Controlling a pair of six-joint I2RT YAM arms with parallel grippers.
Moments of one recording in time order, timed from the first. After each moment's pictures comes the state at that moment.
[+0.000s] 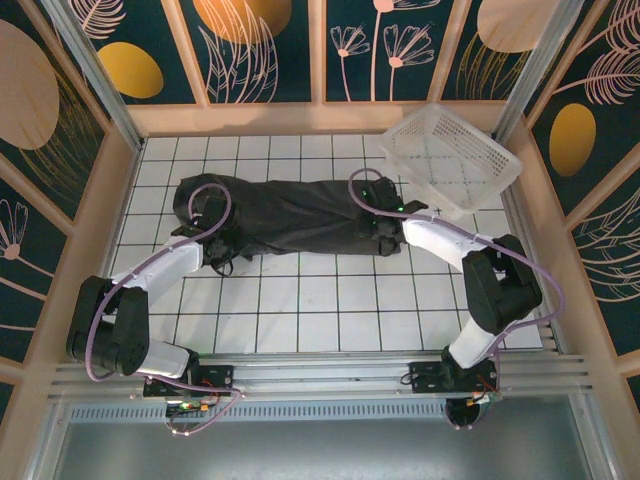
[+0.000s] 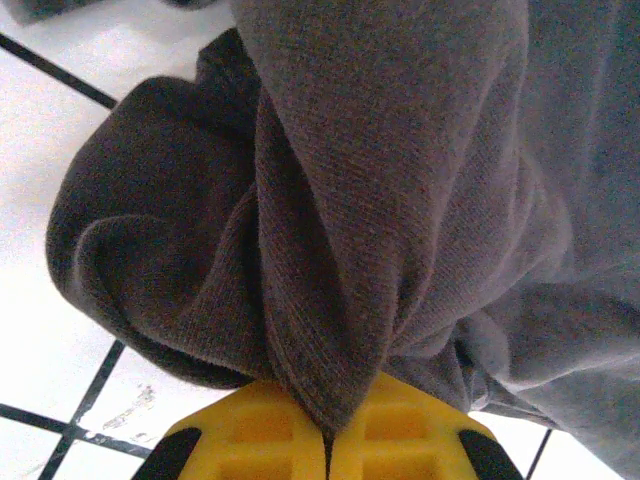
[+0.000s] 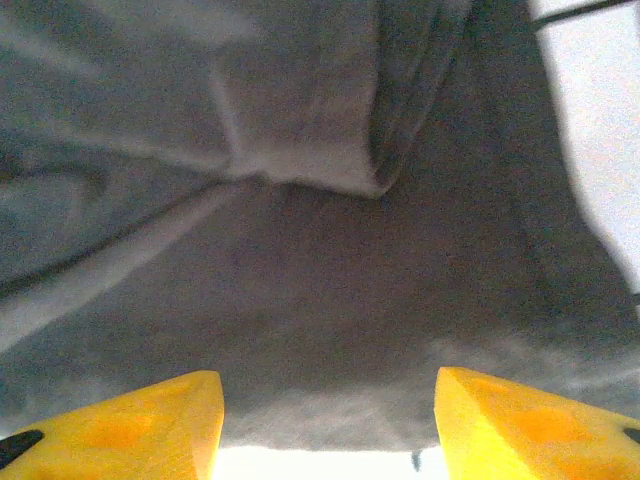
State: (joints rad) left arm -0.30 1.43 0.82 -0.45 -0.04 -0.89; right arm 0.54 1.66 1.08 -0.47 0.09 0.67
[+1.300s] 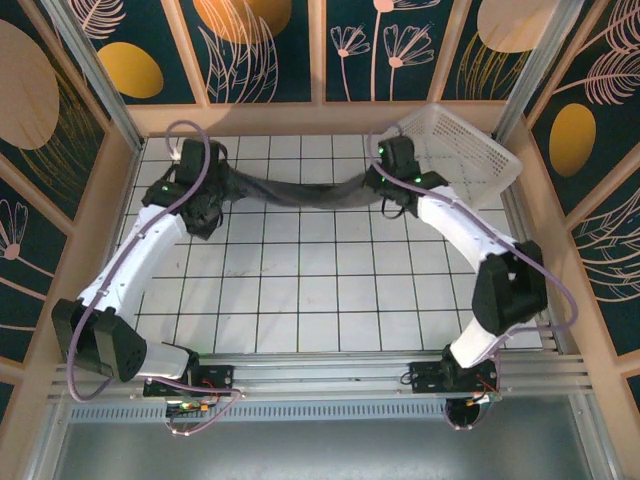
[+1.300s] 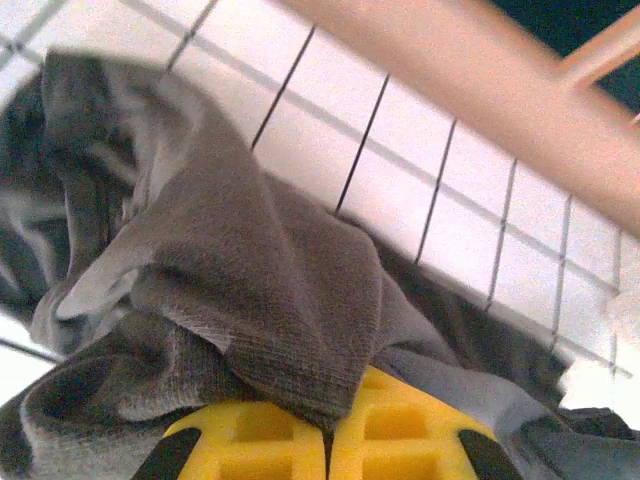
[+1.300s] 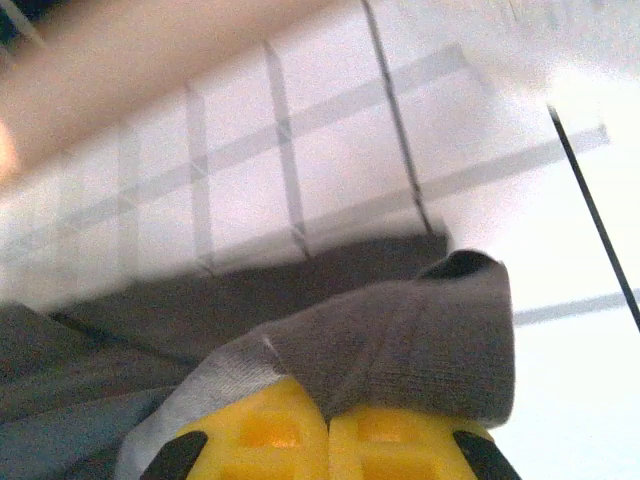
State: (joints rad) left arm -0.30 1.39 1.40 -0.68 -0.21 -0.75; right arm 0.44 1.59 1.38 -0.42 0.09 0.67
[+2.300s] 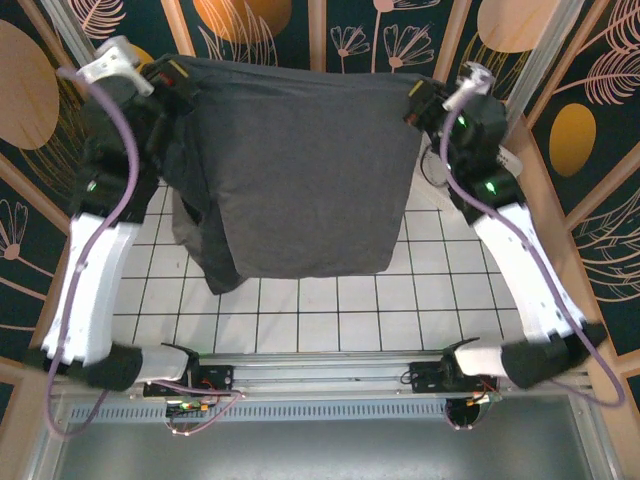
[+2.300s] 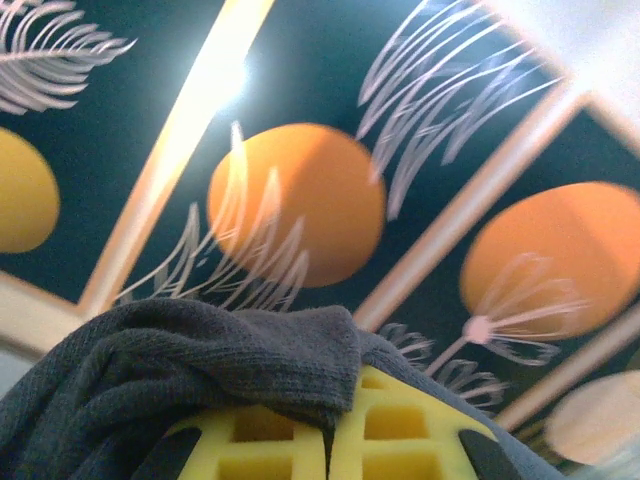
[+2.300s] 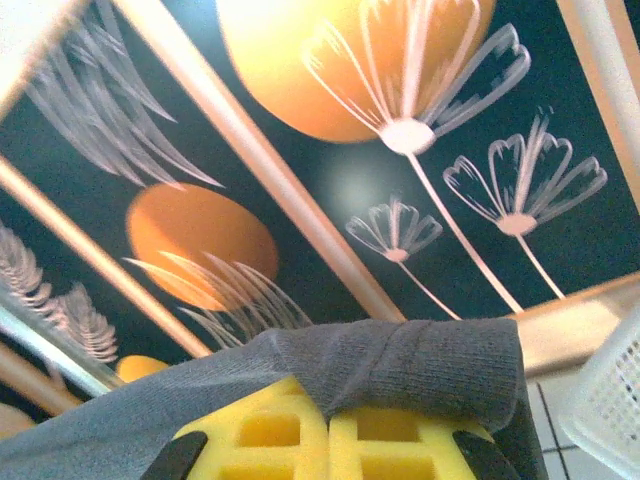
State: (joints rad) left arm -0.29 1.39 1.90 -0.53 -0.28 -0.63; right arm 0.35 1.37 1.58 -0.22 0.10 0.61
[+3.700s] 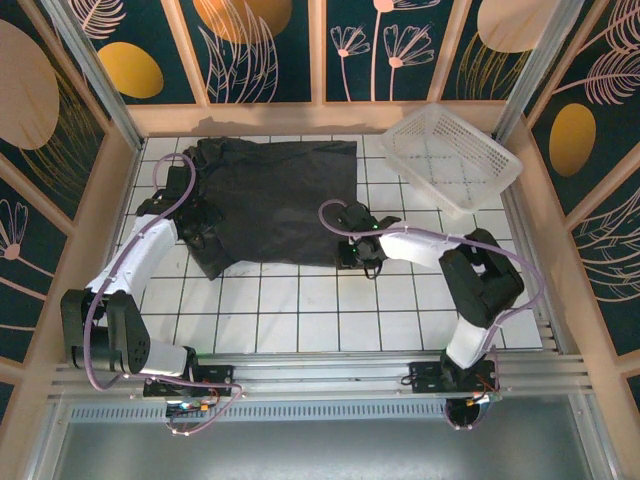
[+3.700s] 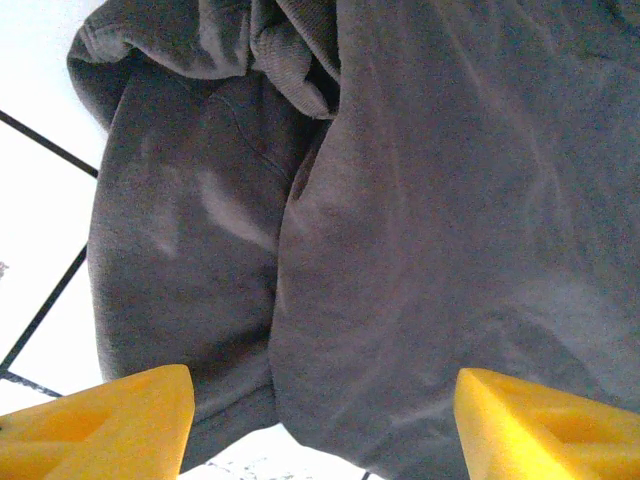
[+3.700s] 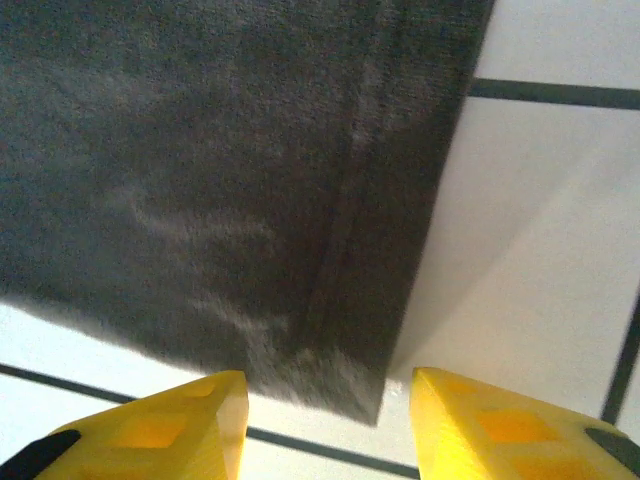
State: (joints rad) left arm -0.10 1.41 1.08 -0.70 -0.03 -0.77; right arm 0.68 1.76 1.05 -0.51 -0.05 0.54
